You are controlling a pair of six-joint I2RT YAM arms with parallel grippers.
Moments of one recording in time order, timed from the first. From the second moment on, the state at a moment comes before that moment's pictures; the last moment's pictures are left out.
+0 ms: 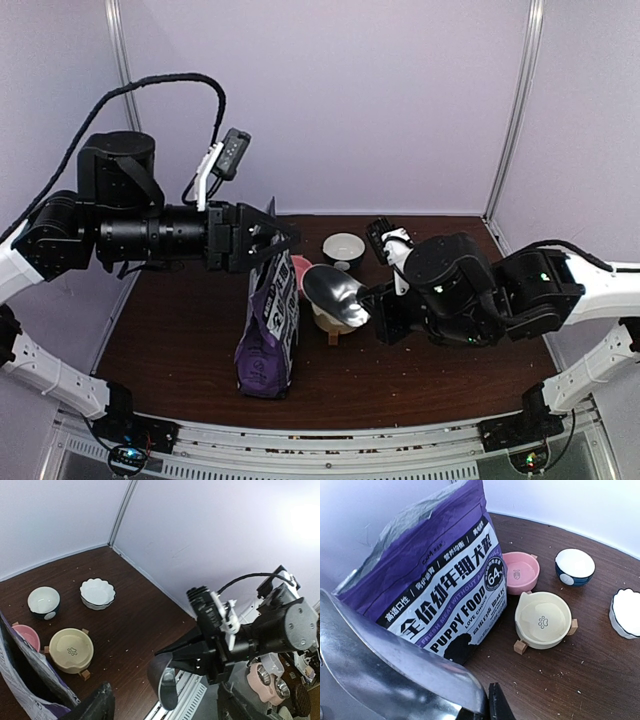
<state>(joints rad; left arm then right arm) -1.26 1.17 1.47 -0.58 -0.09 -0.52 1.42 1.28 1.27 -0.63 0.57 0.63</state>
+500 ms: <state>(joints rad) -1.27 1.33 1.58 -0.73 -0.15 -0.50 1.42 1.28 1.36 -0.66 0.67 0.56</state>
